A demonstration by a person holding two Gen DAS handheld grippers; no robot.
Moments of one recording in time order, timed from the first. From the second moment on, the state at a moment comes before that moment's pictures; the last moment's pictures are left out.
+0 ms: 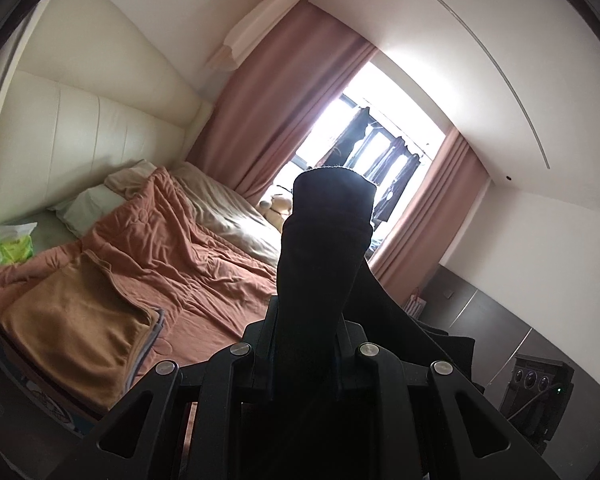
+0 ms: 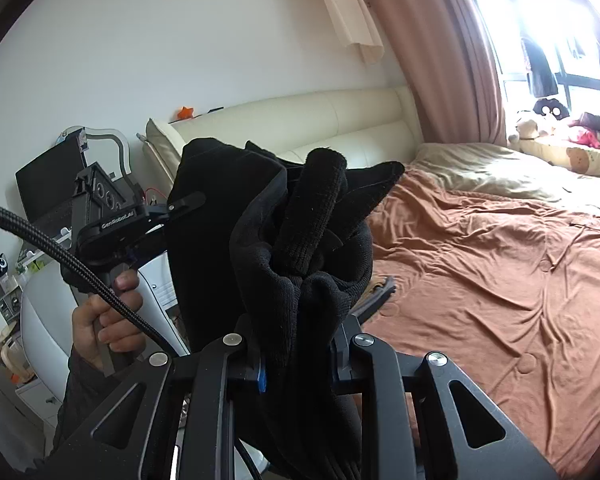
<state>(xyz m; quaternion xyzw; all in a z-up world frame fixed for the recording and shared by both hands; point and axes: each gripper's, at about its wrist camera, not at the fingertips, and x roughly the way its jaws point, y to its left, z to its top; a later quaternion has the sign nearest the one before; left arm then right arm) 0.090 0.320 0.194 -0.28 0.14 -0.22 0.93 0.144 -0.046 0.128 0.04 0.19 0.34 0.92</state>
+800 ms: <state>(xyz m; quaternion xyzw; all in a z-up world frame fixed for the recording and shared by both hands) 0.203 0.484 0.189 -0.26 0.17 -0.09 0.95 0.310 0.115 0.099 0.05 0.22 0.44 0.87</state>
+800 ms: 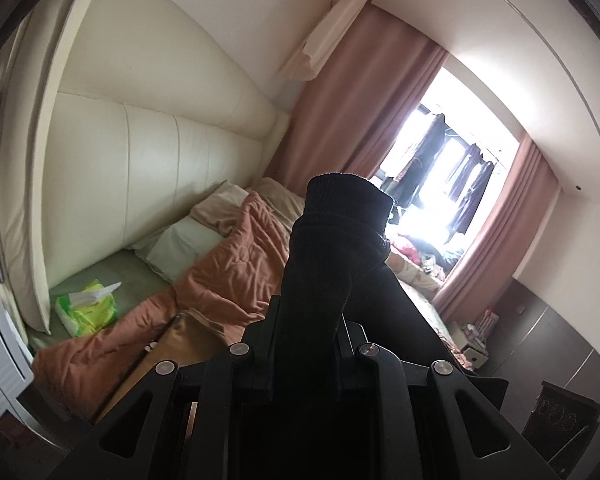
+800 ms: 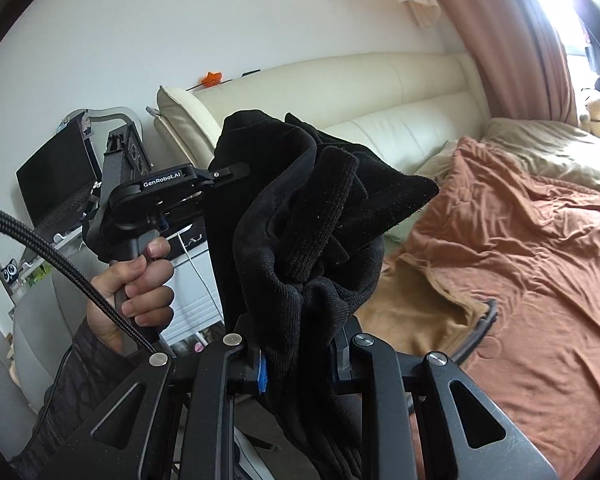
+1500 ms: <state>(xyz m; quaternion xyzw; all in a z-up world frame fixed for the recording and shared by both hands) 0.331 0.505 0.125 -0.23 0.23 0.01 0.95 0.485 0.176 0.039 0.11 0.32 0.42 0.84</state>
